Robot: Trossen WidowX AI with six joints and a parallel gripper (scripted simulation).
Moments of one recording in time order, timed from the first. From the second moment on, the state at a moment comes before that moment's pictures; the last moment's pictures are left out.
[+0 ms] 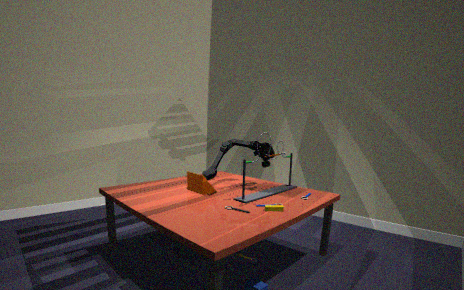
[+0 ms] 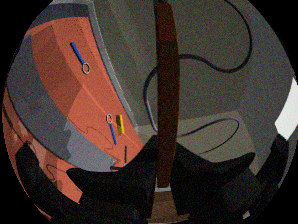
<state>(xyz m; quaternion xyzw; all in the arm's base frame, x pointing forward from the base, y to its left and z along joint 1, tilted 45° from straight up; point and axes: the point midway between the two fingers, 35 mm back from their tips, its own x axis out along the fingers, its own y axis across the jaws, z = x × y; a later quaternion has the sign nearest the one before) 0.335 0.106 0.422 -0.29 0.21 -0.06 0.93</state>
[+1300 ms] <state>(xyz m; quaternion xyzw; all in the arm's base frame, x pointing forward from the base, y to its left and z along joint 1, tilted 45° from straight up) 0.336 0.054 0.484 -0.51 0.18 -0.12 0.83</state>
